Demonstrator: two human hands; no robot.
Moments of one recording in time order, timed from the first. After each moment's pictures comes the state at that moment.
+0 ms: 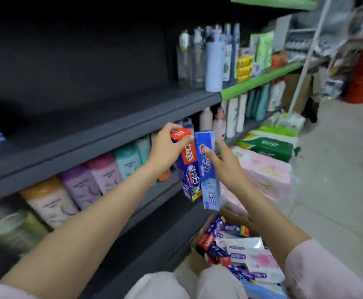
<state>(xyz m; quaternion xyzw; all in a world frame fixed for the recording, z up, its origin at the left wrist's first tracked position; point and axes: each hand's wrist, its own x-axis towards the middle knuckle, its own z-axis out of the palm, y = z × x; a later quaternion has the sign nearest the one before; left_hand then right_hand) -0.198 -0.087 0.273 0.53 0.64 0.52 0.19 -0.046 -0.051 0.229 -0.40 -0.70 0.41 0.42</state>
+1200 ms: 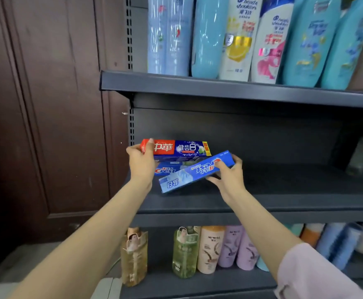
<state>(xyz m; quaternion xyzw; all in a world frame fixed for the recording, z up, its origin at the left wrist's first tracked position) -0.497 -0.397 0.403 0.10 0.59 0.80 -0.06 -0.404 -0.238 0.381 -0.16 -0.52 0.77 0.34</state>
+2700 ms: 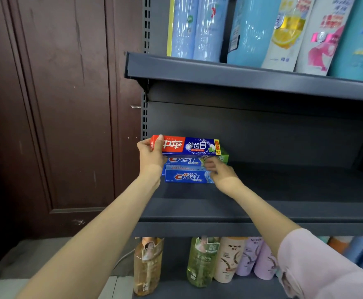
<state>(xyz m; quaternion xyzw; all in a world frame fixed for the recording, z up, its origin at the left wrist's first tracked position) -0.555 -0.409 0.395 0.11 0.52 0.84 0.01 -0.482 -0.247 0.372 -0.15 -0.91 0.34 0.17</state>
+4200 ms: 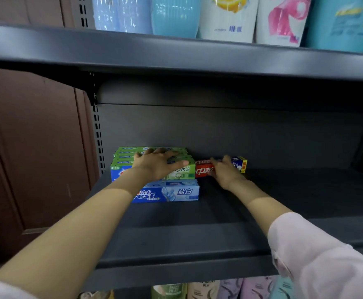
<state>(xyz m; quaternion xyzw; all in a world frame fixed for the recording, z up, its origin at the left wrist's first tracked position) -0.603 -0.281 0.399 0.34 0.94 0.06 -0.05 -0.519 -0.091 0.366 -0.21 -0.97 0.10 0.10</state>
